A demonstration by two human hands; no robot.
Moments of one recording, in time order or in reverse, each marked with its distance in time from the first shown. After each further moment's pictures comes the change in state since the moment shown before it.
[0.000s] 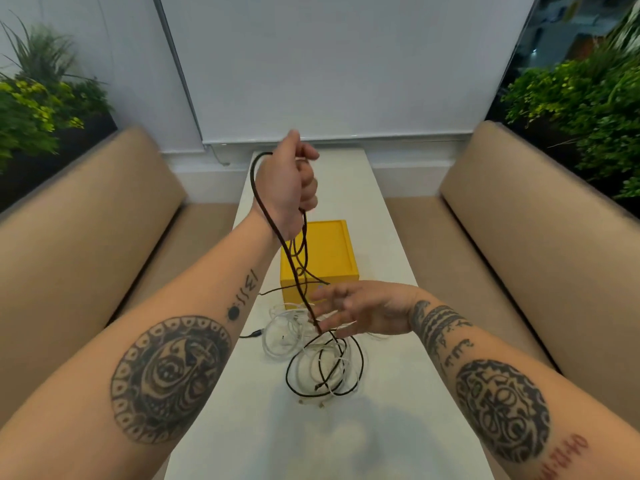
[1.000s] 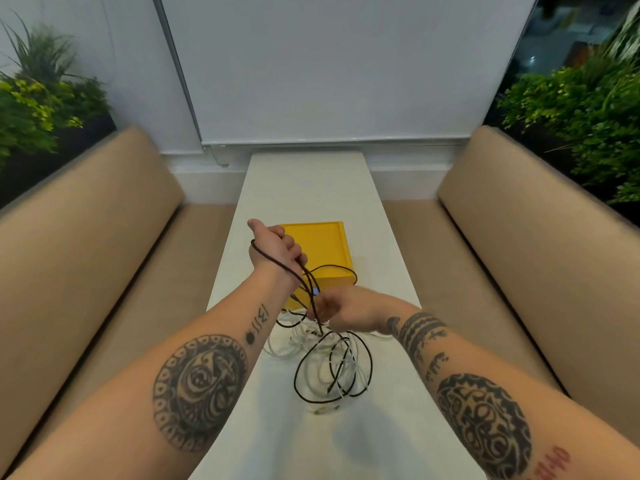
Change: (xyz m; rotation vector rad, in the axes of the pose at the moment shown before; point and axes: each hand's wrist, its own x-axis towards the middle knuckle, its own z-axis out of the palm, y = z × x) left_hand -0.006 -0.090 -0.040 -0.344 0.474 -0.308; right_hand 0.018 -0.001 0.021 -0.749 0.349 0.090
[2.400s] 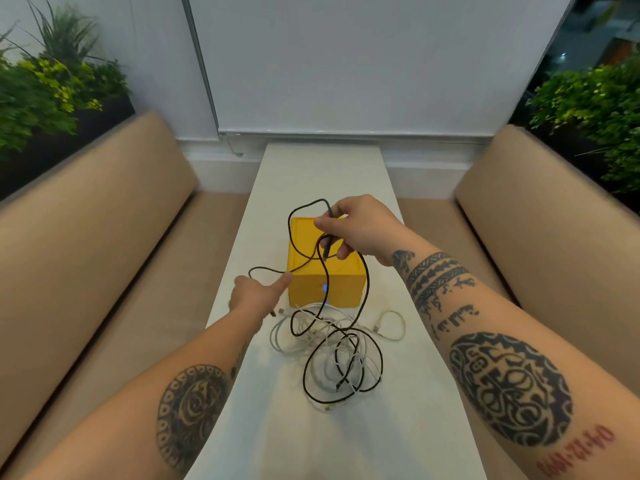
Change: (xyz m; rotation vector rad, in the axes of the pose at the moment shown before) left_hand 0.046 -0.020 -0.114 1.207 0.313 0.007; right_hand 0.002 -0.088 -0.070 0.194 0.422 -0.038
